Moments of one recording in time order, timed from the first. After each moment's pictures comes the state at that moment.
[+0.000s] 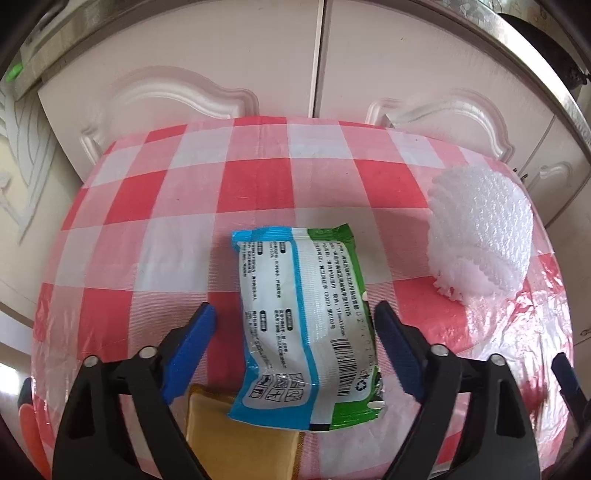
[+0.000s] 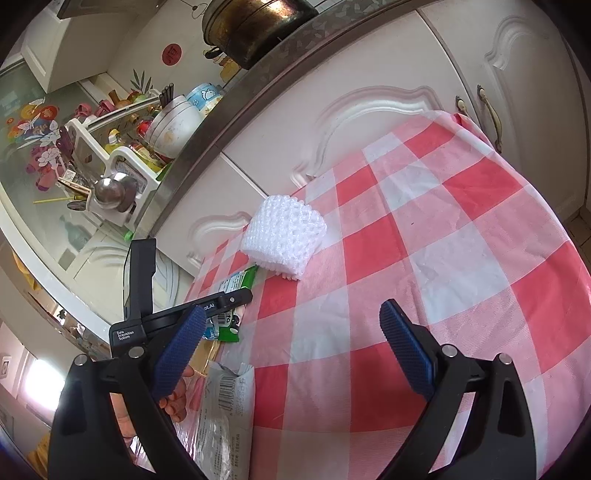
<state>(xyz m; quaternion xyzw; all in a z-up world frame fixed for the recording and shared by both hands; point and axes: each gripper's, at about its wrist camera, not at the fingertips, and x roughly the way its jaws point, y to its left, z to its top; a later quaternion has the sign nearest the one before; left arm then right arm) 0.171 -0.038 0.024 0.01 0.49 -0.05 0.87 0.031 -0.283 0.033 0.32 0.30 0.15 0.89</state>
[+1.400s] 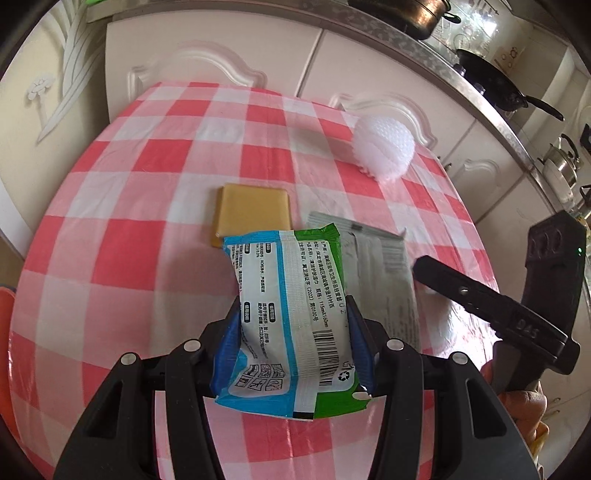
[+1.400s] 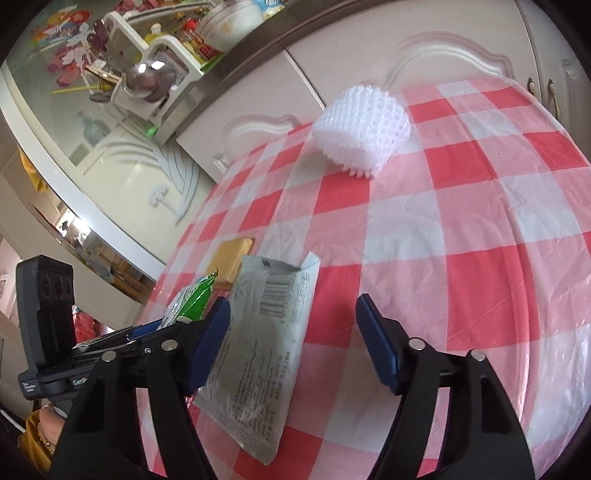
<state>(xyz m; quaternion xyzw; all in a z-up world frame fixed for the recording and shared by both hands) -0.007 0.019 0.036 -0.10 0.47 -0.14 0.86 0.017 -0.207 0.026 0.20 0.41 0.24 0.86</state>
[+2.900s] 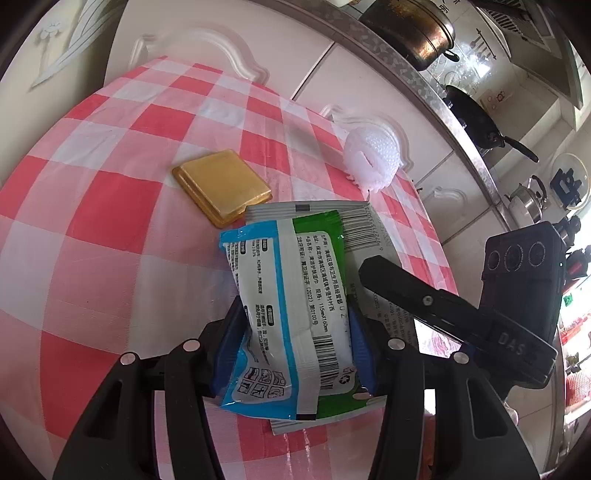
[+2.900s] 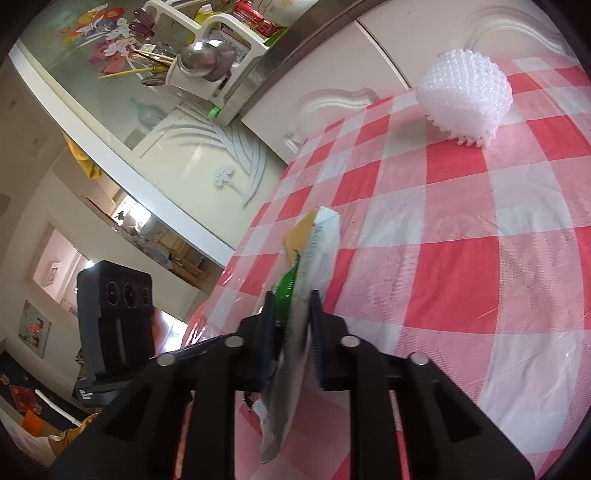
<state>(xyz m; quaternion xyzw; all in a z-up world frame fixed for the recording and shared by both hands) -0.018 0.048 0.010 -0.21 0.44 -0.19 0.85 0.011 -0.152 0.028 0.24 0.40 0.35 0.81</state>
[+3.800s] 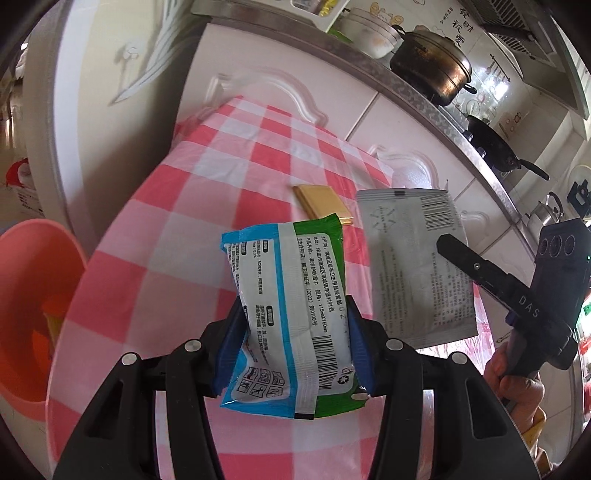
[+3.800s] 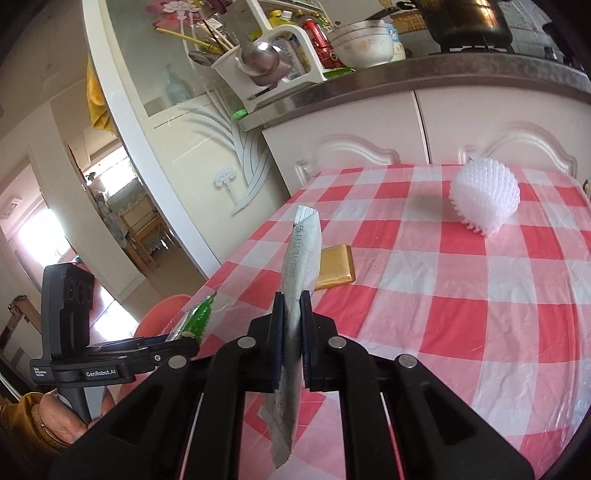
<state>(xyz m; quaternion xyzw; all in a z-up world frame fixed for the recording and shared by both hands) -0.091 0.142 0.031 -0.20 0.41 -0.12 0.88 -0.037 -0.104 0.079 0.09 0.32 0.30 0.89</state>
